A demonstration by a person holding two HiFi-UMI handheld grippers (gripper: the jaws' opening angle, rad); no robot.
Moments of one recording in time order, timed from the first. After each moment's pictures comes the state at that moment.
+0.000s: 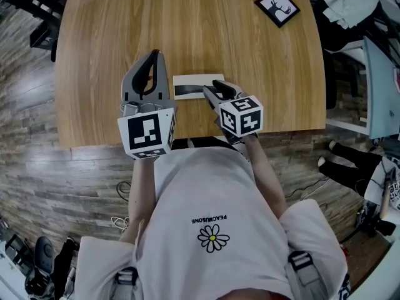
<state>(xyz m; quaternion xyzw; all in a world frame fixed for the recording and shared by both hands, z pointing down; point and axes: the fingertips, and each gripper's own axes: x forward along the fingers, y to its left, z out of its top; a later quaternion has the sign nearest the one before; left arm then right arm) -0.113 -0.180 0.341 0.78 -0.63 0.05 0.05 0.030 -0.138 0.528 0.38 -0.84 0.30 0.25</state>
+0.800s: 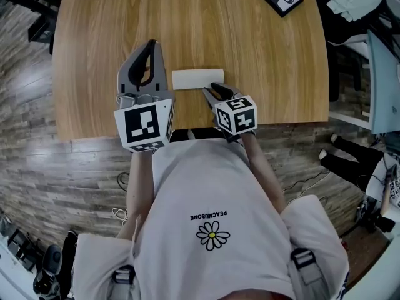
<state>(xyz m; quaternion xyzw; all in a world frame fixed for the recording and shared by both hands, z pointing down) -0.113 -0.176 0.346 0.77 -0.63 0.06 0.04 0.037 -0.100 0.573 0.37 -0.82 0.32 0.29</state>
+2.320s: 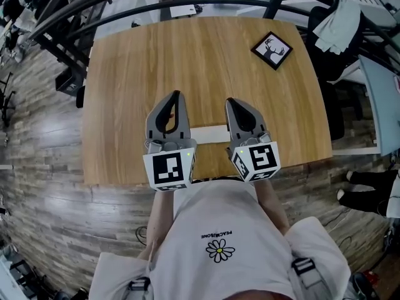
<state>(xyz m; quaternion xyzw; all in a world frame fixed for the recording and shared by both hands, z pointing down) -0.080 -0.177 0.272 0.79 -0.61 0.01 -0.02 0.050 -0.182 0.325 0.50 -0.87 0.03 0.01</state>
